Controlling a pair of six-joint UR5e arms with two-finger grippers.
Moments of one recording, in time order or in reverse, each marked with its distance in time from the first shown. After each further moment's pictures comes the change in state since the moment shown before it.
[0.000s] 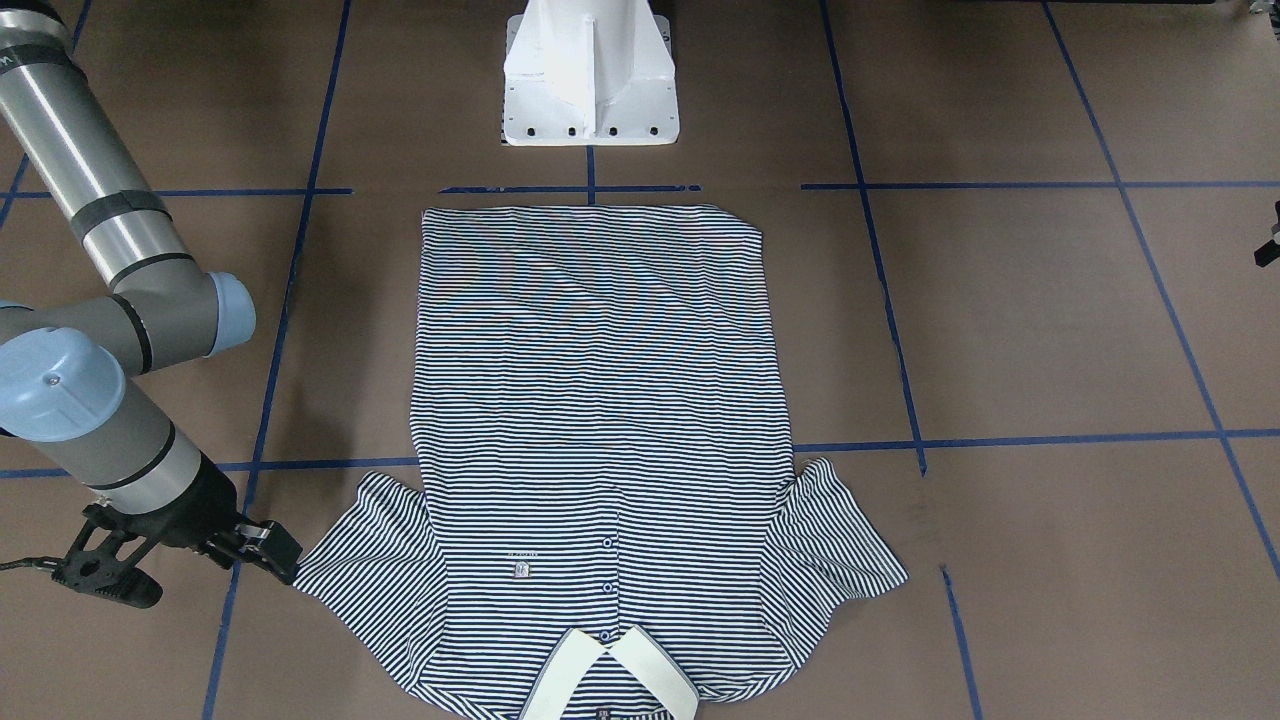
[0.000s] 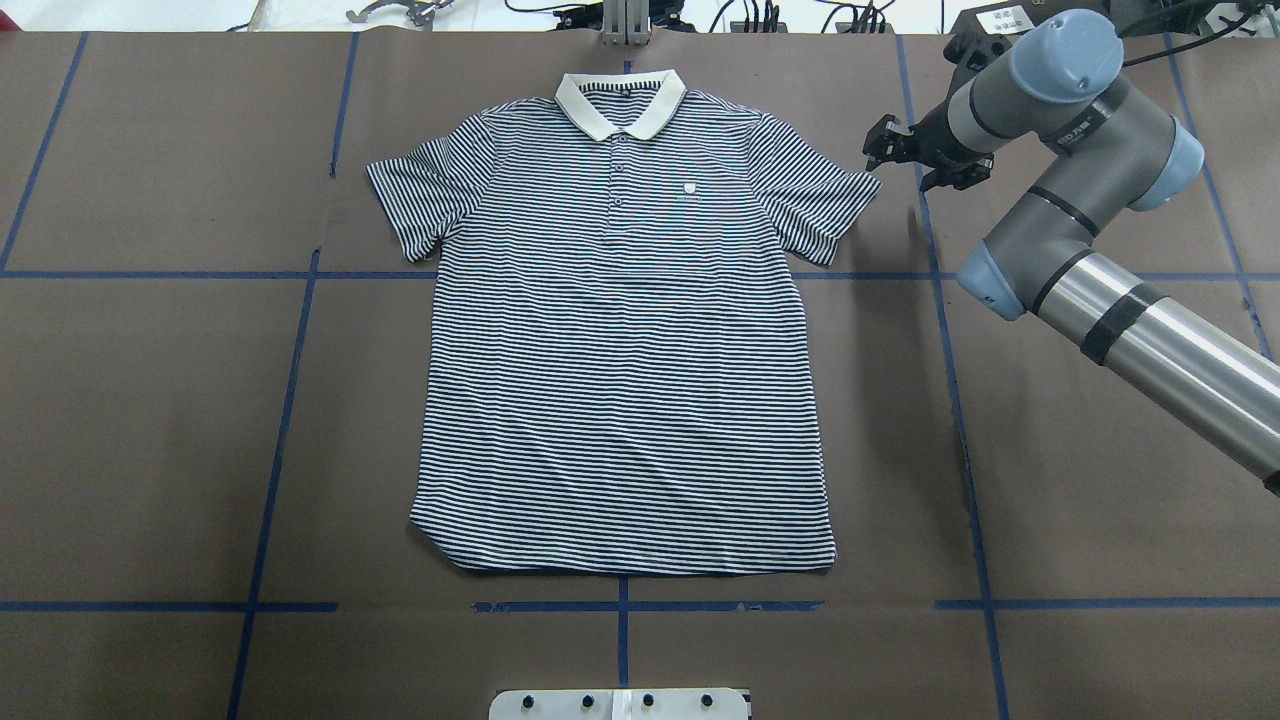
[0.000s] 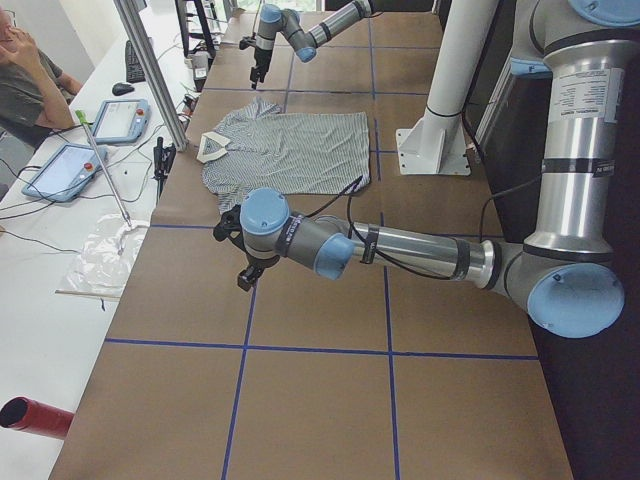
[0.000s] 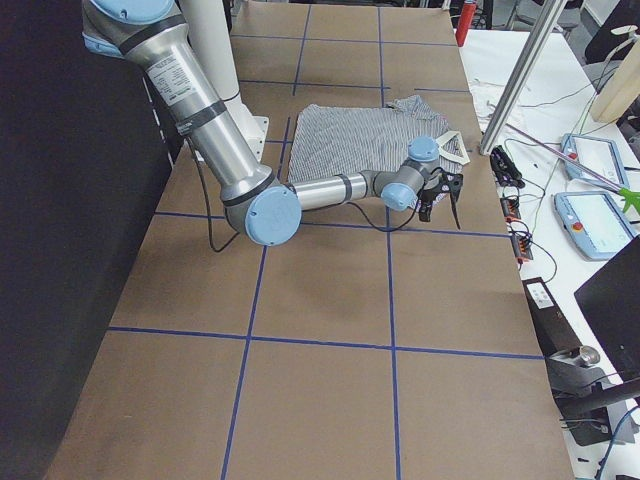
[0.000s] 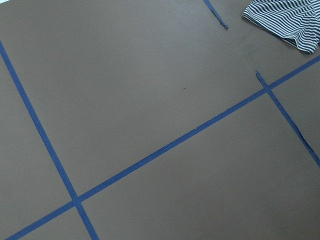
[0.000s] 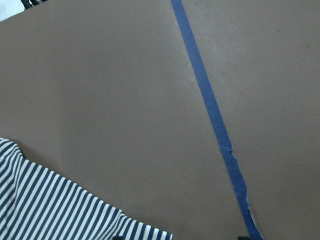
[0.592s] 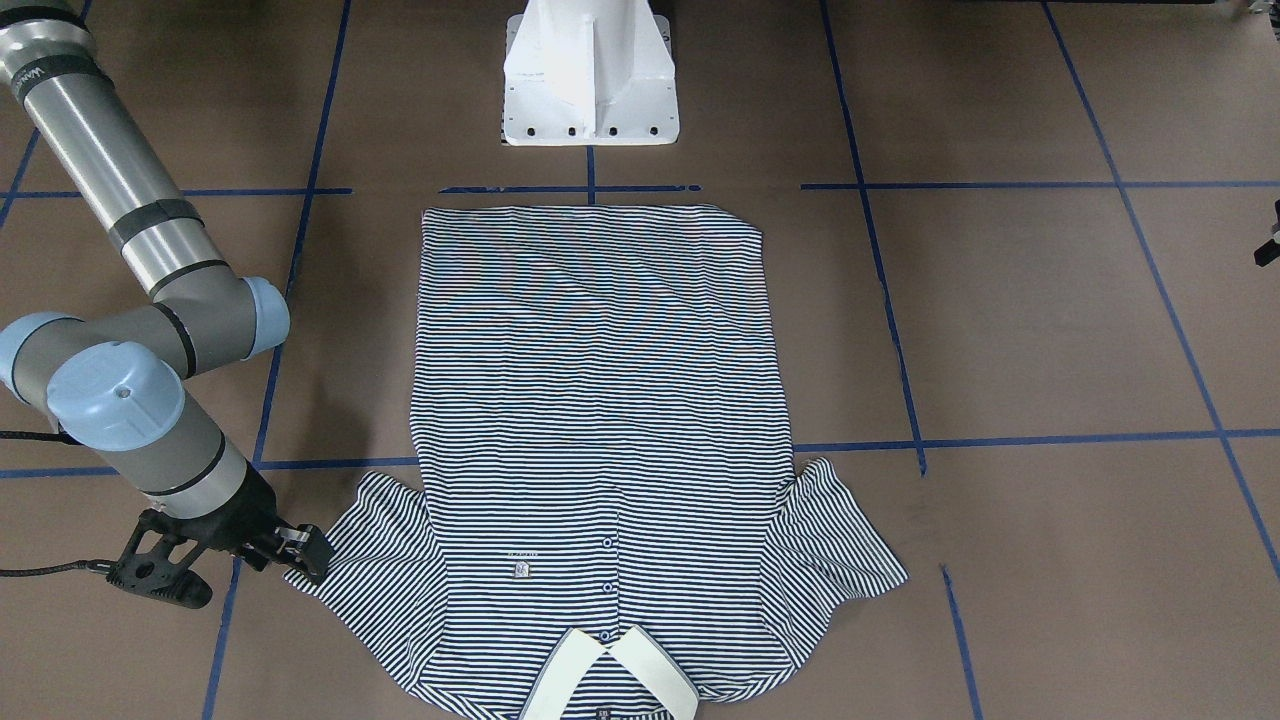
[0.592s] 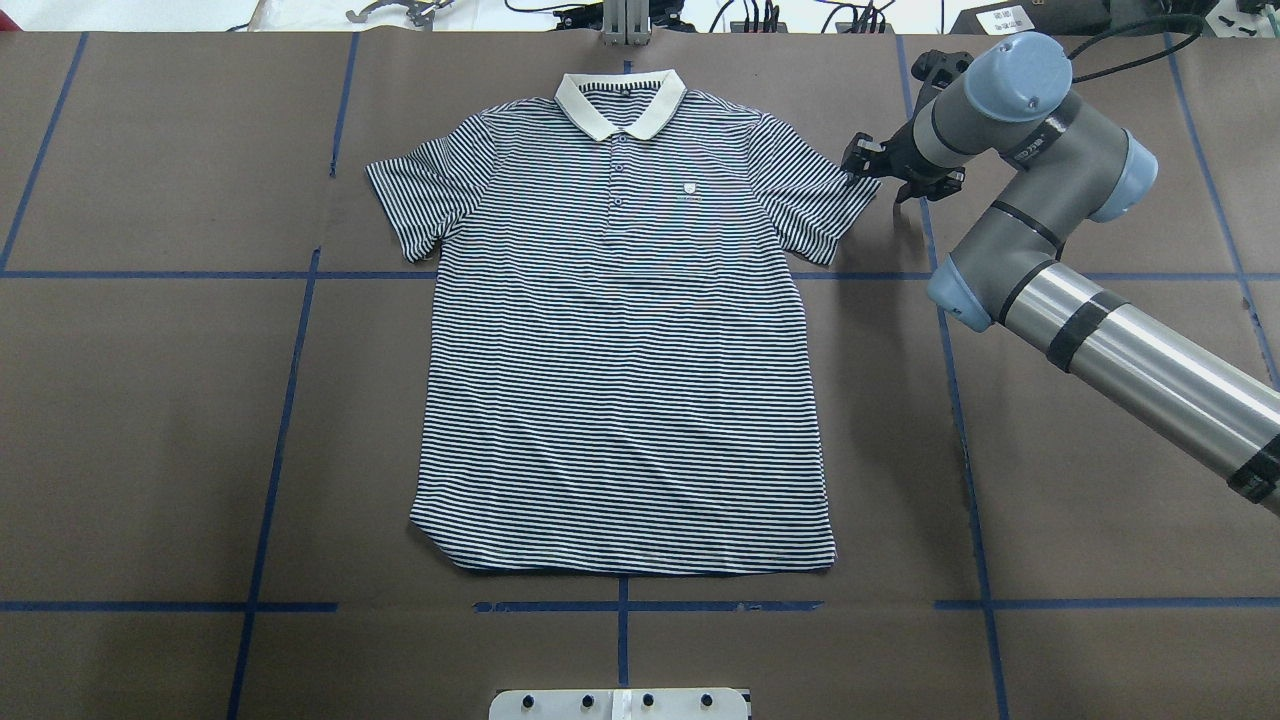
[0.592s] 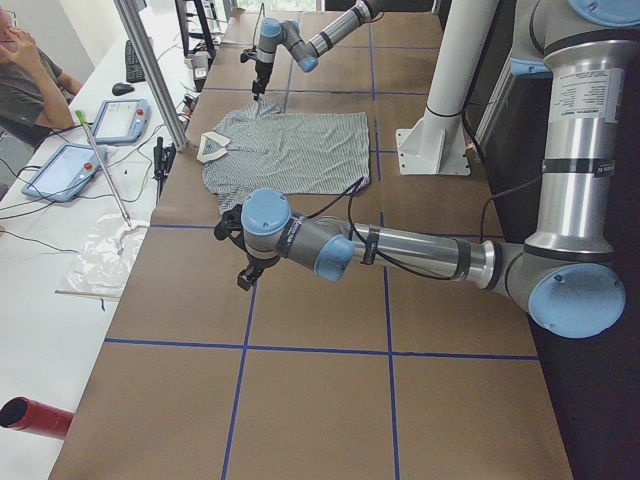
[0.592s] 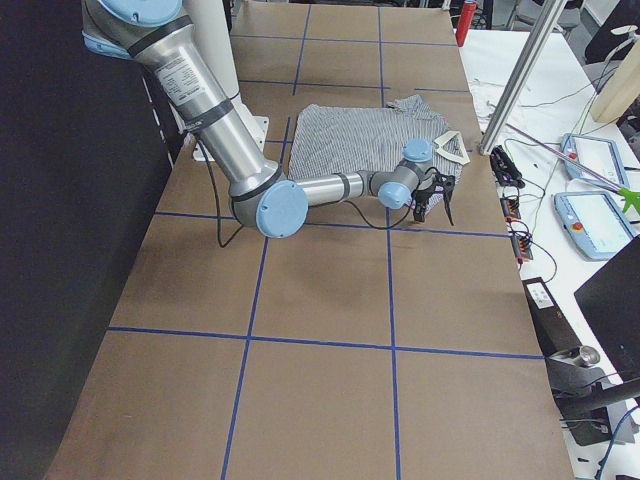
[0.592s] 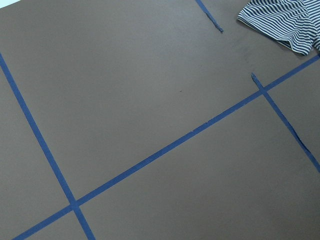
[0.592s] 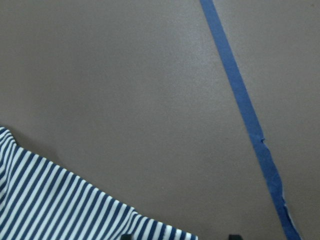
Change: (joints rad) left arm 0.000 0.005 0.002 -0.013 0.000 0.001; right arm -0.035 0.051 -0.069 -0.001 -0.042 -0.003
